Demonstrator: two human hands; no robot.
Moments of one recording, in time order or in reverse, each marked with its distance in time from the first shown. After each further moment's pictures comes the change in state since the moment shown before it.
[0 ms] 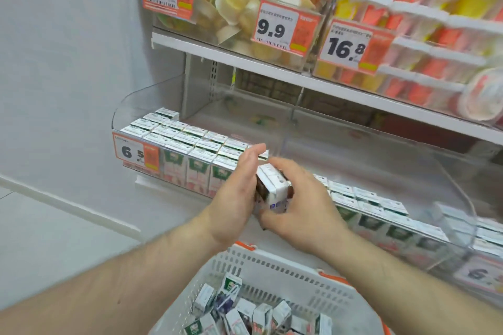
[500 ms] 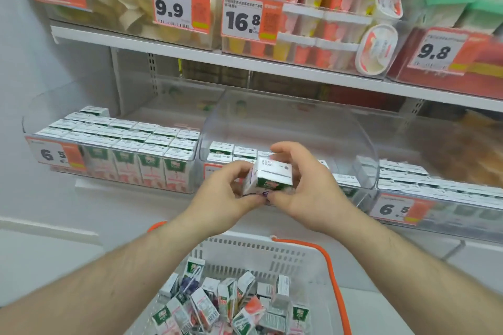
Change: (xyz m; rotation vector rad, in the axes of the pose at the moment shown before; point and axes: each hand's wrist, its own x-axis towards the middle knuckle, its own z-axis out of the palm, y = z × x) left_hand 0.004 -0.067 0.065 0.809 -0.090 0.070; right_hand -0.072 0.061 -0.090 0.160 0.079 0.130
